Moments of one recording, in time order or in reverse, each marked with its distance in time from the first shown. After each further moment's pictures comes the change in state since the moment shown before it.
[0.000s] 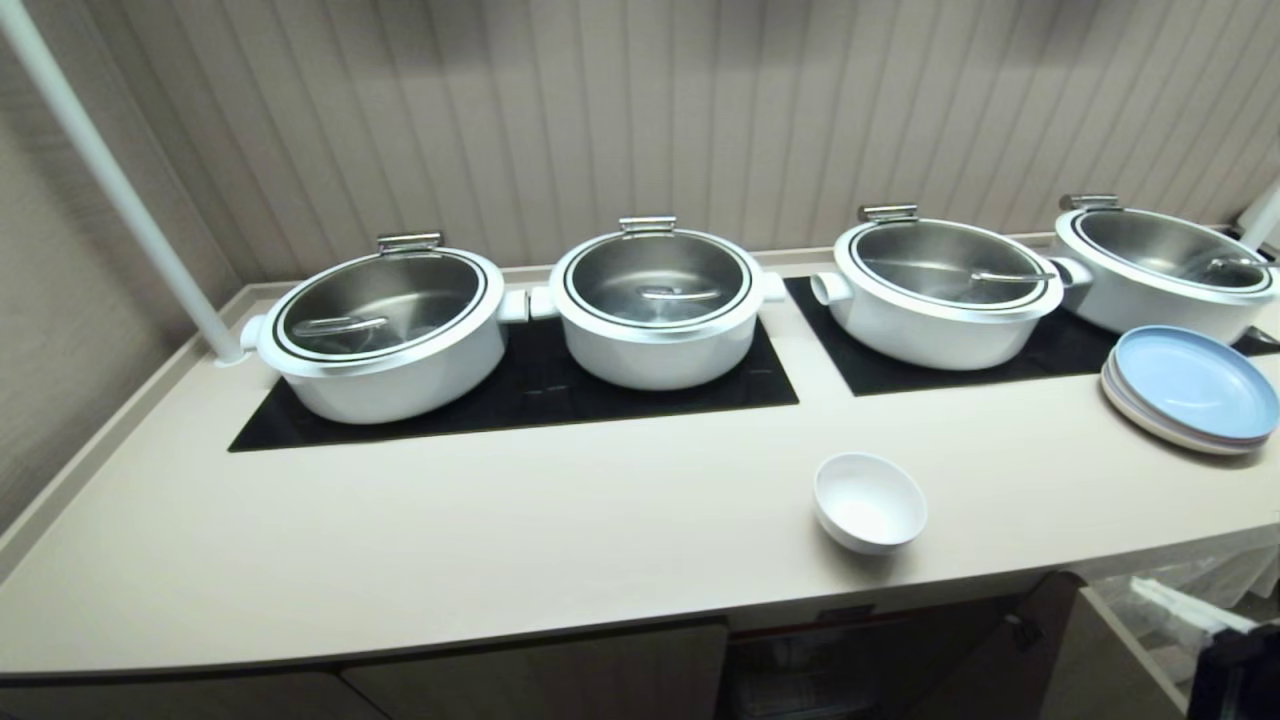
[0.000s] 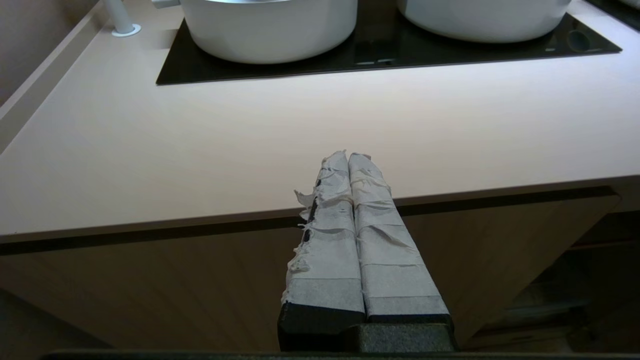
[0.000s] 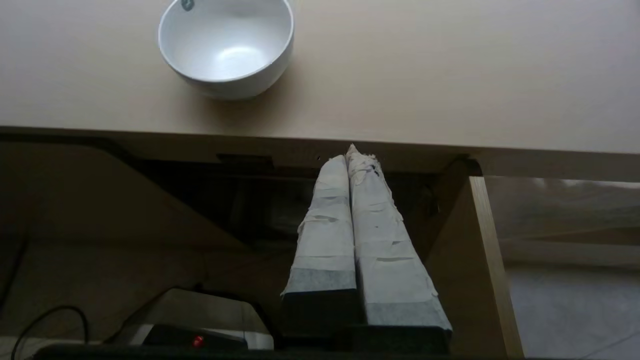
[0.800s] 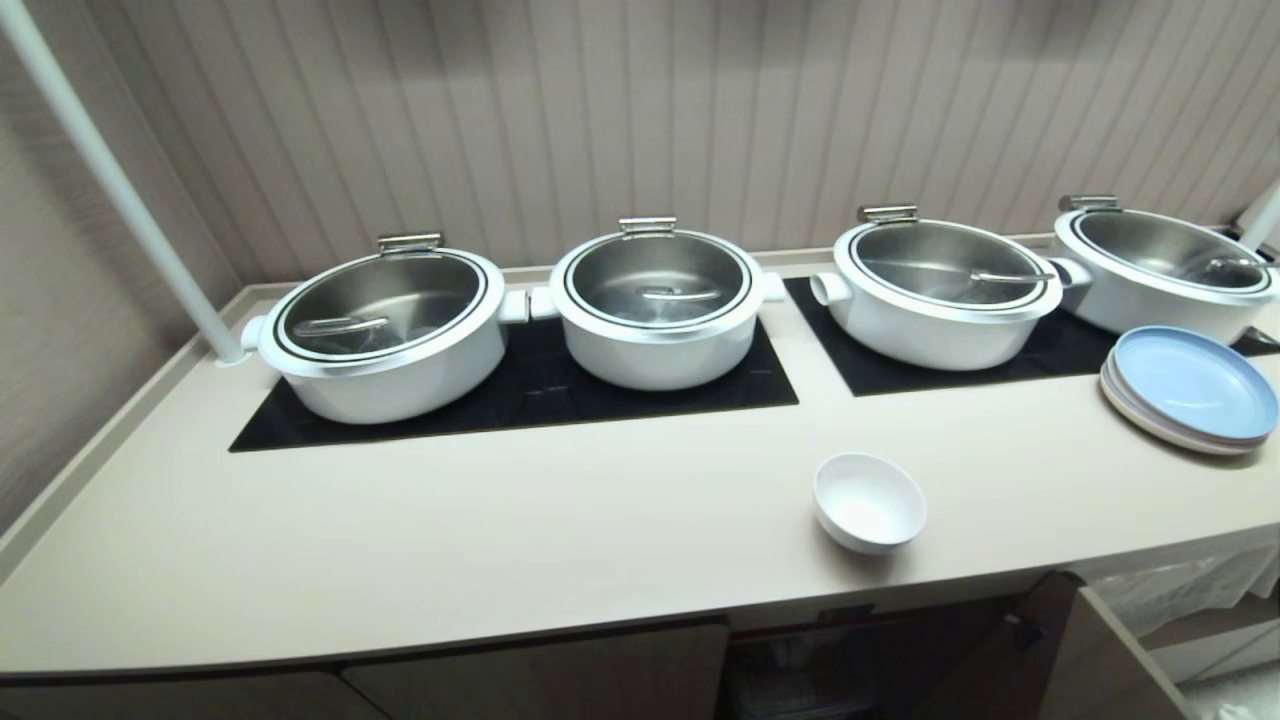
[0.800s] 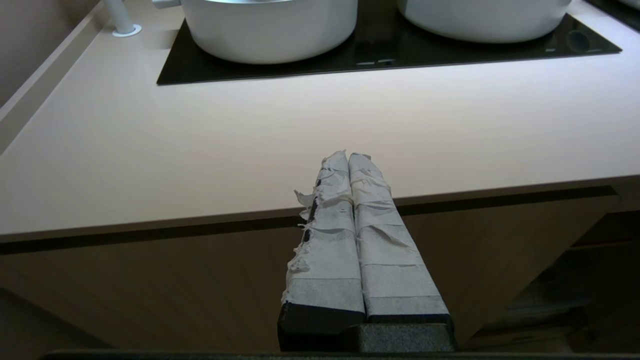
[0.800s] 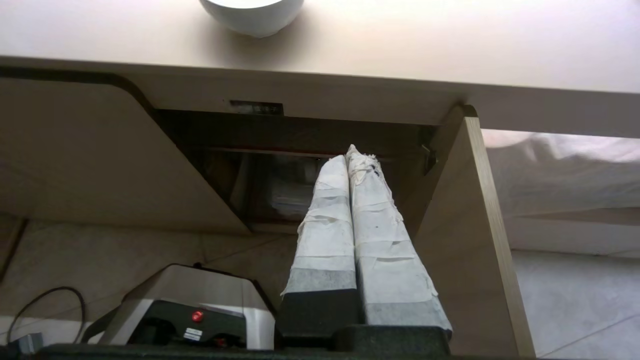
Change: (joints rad) left arm 0.000 0.000 0.000 0.000 0.000 0.000; right arm -0.009 -0.555 0.026 0.523 0.007 -0.033
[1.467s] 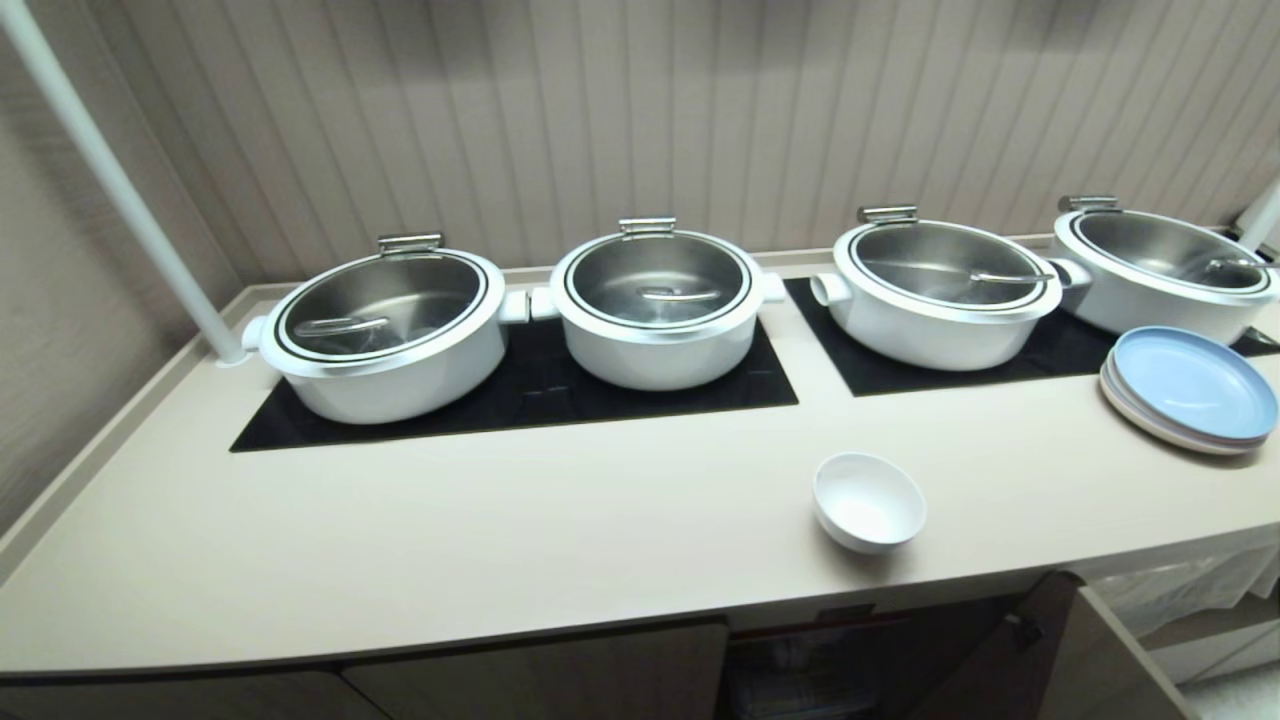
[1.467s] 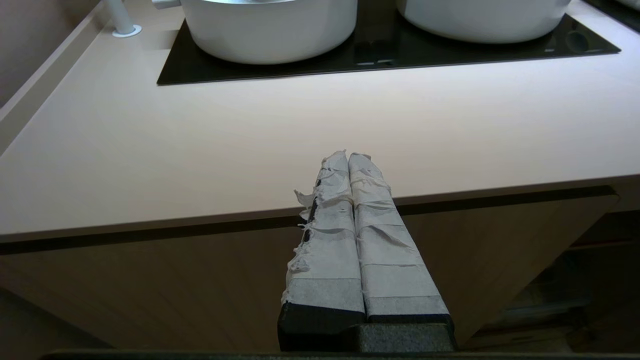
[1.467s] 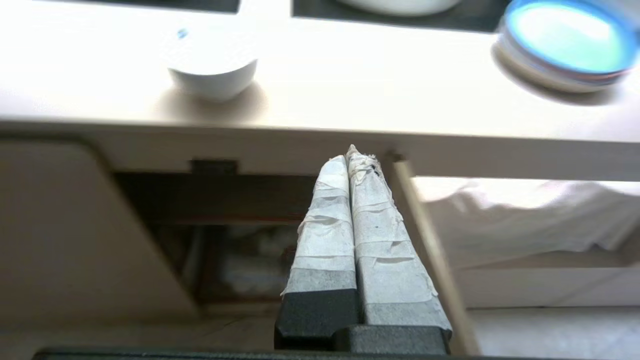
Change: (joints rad) left arm 0.000 0.000 0.000 0.000 0.000 0.000; right arm -0.021 -0.496 -0.015 0.222 -0.104 -0.025
